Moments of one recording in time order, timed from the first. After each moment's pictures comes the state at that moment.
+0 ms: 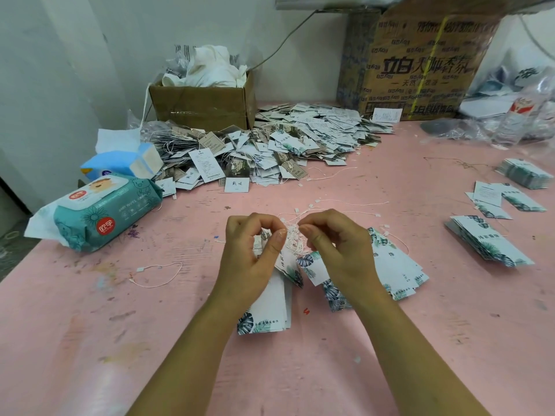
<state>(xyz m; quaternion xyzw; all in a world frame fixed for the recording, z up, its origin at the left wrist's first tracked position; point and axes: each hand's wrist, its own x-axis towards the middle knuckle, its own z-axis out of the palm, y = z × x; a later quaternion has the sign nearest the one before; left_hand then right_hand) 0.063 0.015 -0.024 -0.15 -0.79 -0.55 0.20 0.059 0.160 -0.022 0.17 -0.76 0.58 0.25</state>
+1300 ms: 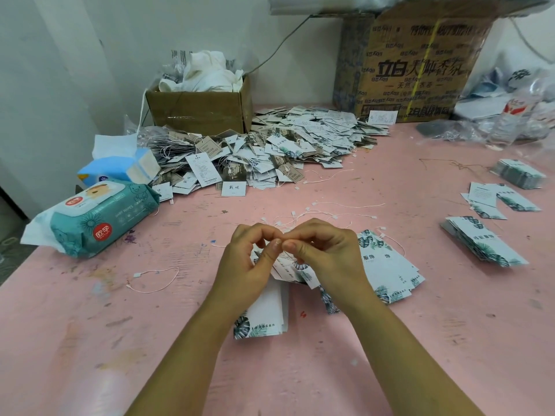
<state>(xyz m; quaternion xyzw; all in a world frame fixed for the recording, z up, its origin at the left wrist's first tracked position) 0.059 0.012 -0.028 -0.18 -0.79 -0.57 0.14 0.063 0.151 -0.020 0.17 -0.65 0.73 0.12</state>
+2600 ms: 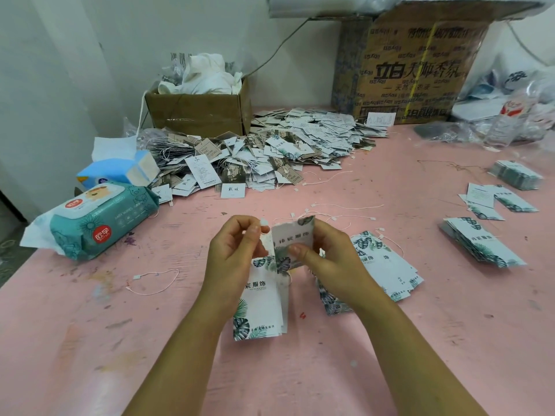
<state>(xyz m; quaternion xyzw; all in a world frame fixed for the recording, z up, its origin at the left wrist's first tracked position) 0.054 0.010 -0.023 -0.10 -0.66 -0.74 0.10 0.058 0.166 -0.023 0.18 -0.77 0.61 0.08</state>
